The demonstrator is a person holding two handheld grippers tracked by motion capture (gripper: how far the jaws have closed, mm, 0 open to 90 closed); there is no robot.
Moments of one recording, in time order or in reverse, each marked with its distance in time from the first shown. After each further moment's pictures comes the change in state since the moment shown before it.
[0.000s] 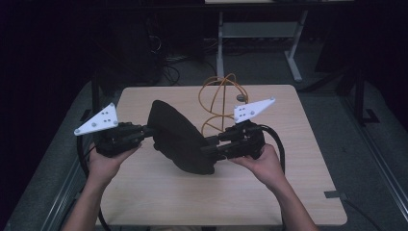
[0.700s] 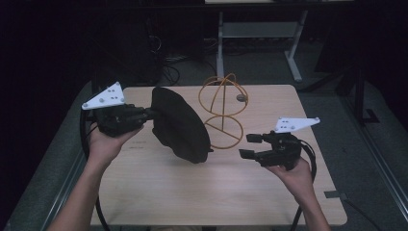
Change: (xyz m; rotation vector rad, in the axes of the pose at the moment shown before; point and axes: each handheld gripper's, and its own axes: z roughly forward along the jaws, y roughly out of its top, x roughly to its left) left arm 0.026 0.031 0.016 0.080 0.035 0.005; right arm -0.010 -0.075 -0.070 -0.042 -0.363 0.104
